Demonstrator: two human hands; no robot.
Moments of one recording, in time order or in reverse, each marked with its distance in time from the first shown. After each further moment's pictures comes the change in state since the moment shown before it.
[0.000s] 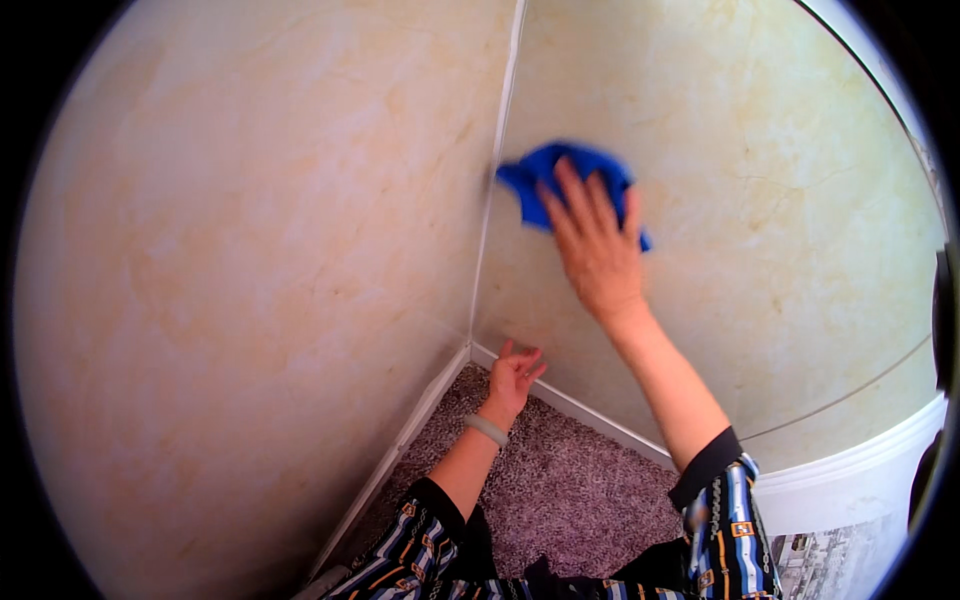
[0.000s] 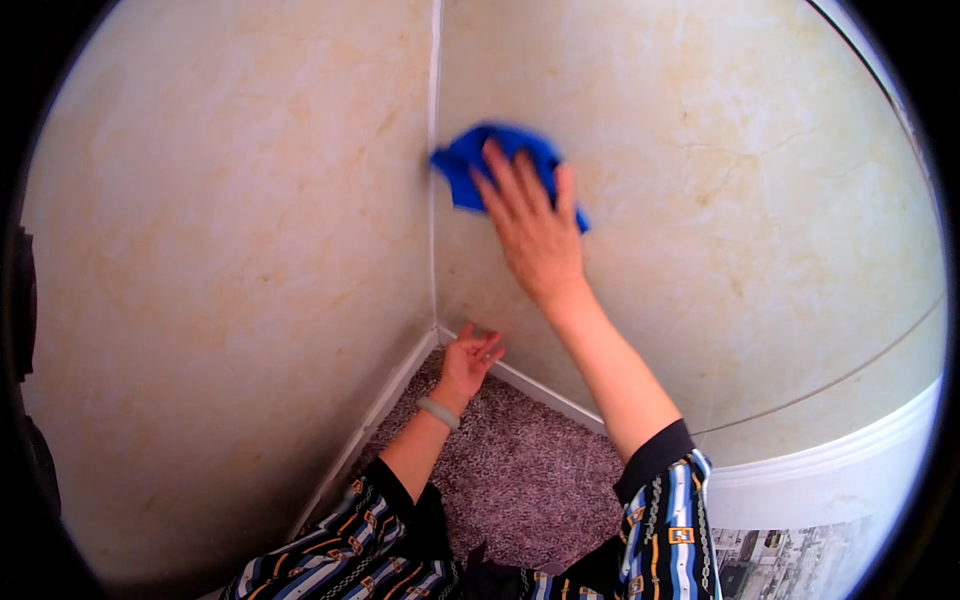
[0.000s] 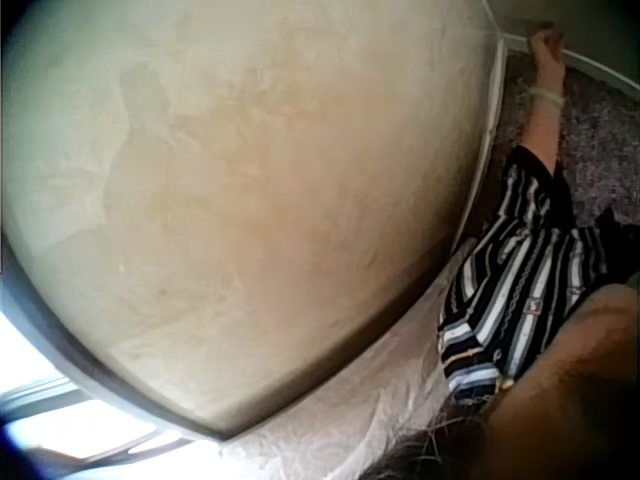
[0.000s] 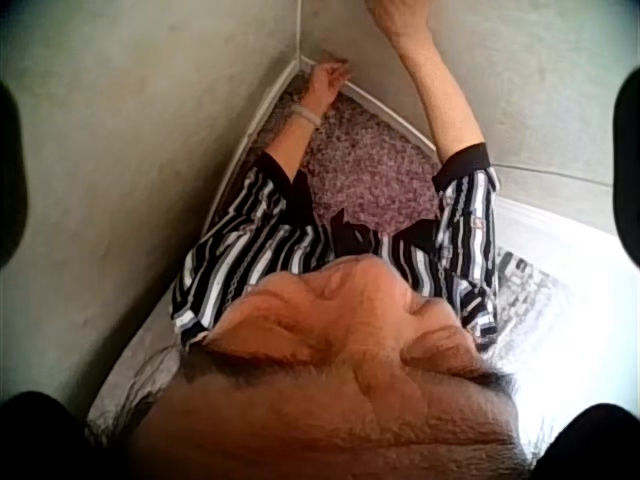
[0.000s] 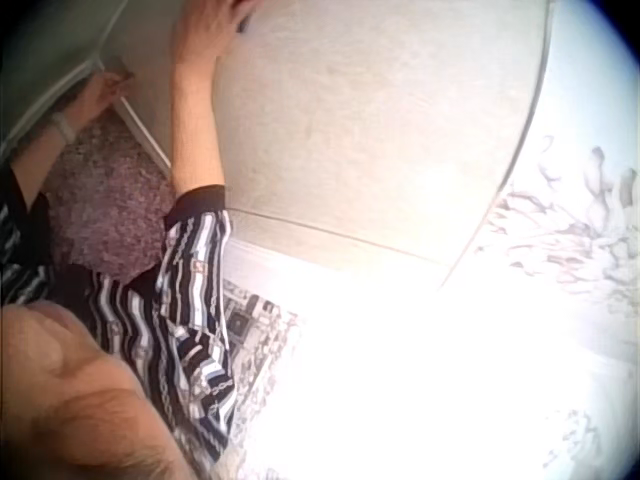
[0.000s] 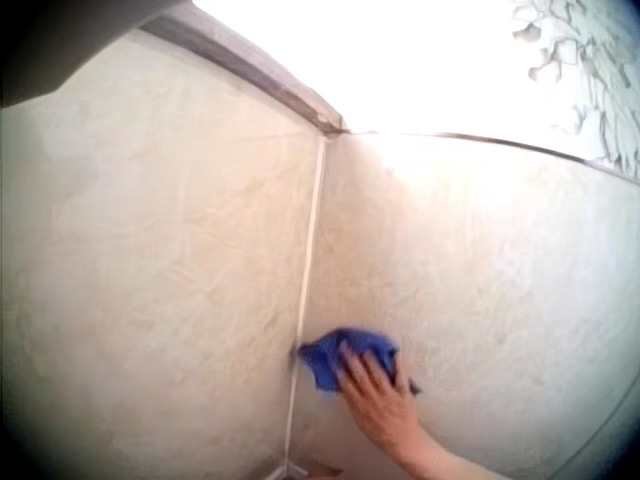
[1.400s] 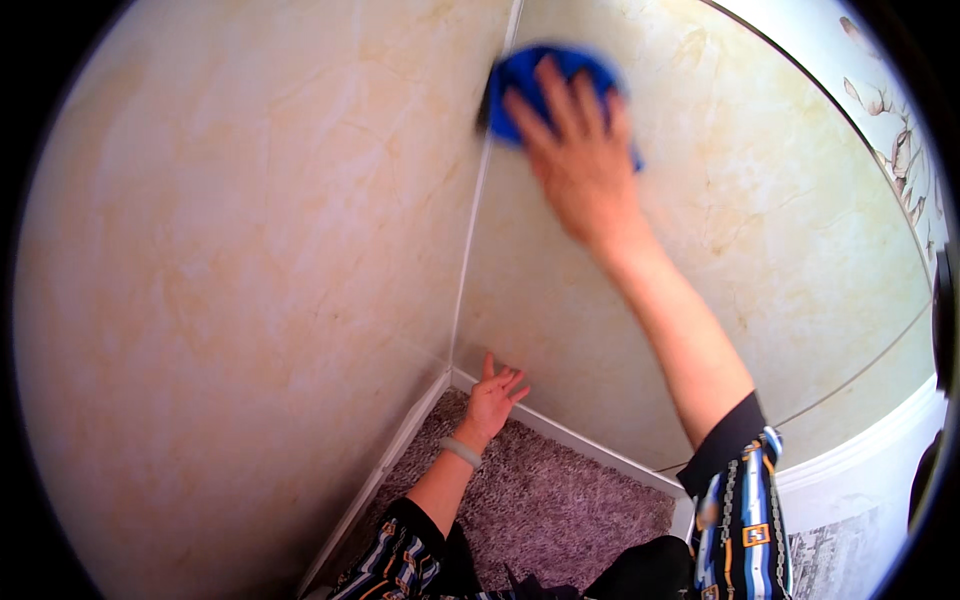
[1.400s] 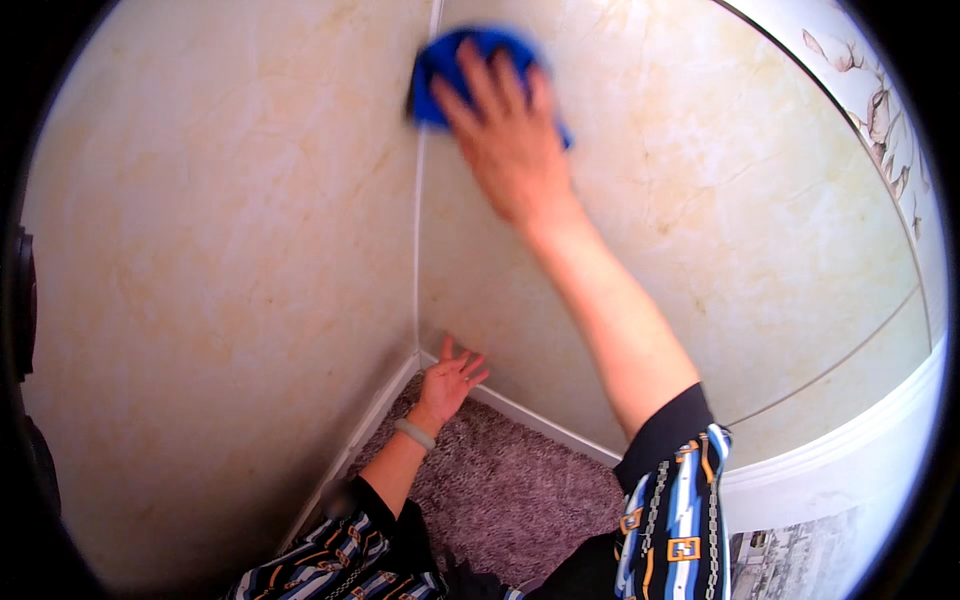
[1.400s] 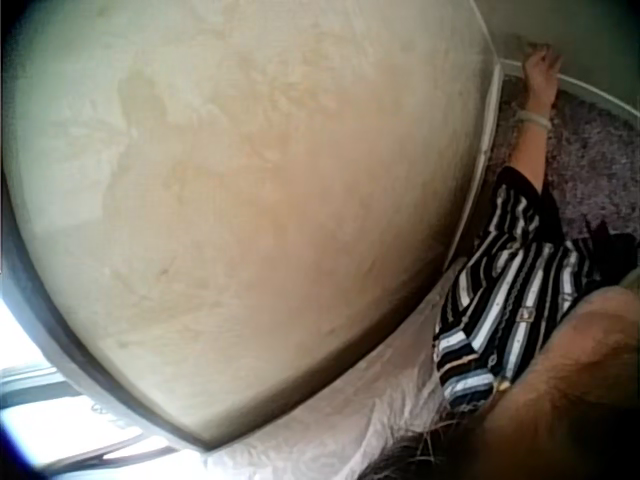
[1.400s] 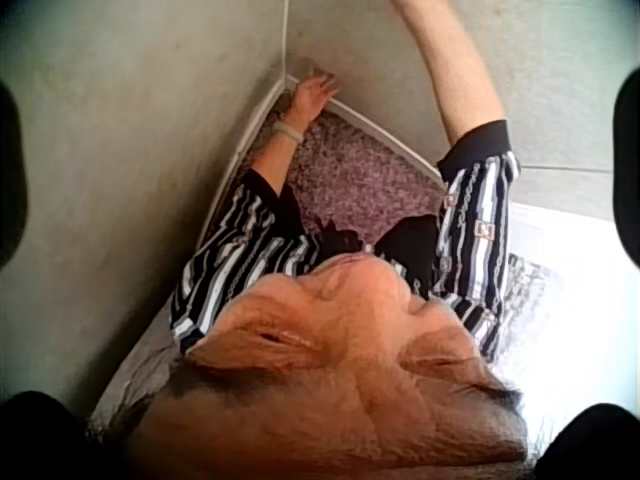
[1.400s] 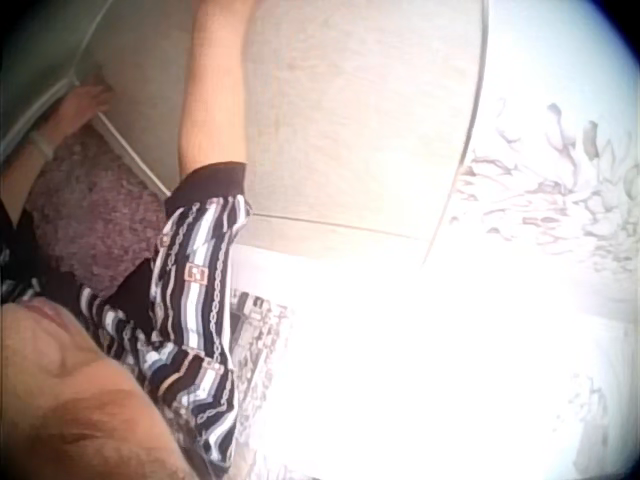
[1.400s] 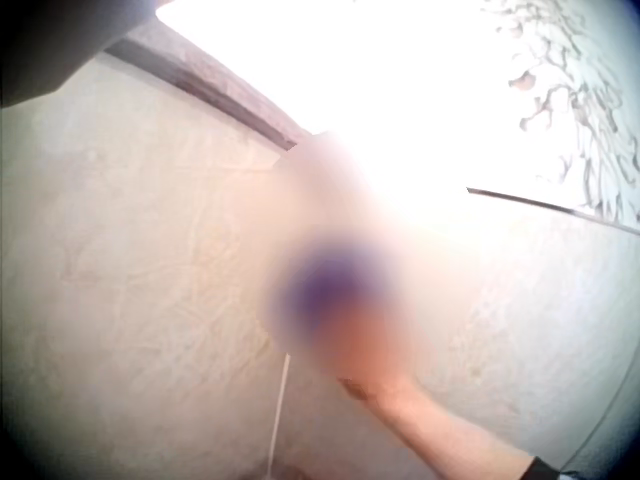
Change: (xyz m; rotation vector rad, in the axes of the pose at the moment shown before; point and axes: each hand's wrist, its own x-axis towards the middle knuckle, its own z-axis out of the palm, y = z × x) left_hand -0.020 0.021 0.012 -0.034 -0.227 -0.024; right_hand 0.120 0.050 -0.035 0.048 0.197 -0.018
